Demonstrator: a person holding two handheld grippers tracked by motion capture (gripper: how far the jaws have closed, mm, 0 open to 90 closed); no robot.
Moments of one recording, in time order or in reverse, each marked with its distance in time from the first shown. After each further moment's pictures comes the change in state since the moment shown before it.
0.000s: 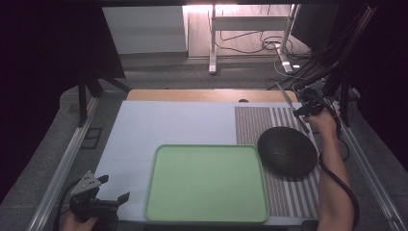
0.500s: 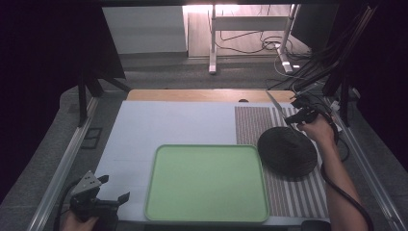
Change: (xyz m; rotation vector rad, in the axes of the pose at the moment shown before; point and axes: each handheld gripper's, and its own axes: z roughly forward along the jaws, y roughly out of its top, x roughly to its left) left arm 0.000 0.000 0.000 0.007 0.000 0.001; right arm 0.055 -0.012 -0.024 0.015 0.085 -0.086
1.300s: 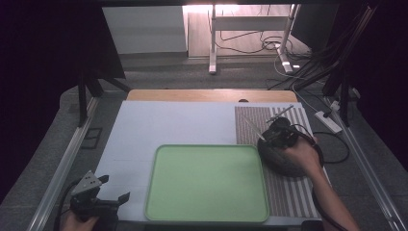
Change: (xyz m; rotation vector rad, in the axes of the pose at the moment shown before) left arm 0.000 0.001 0.001 0.003 0.001 0.002; right arm 0.114 -0.027 -0.011 0.043 0.085 -0.143
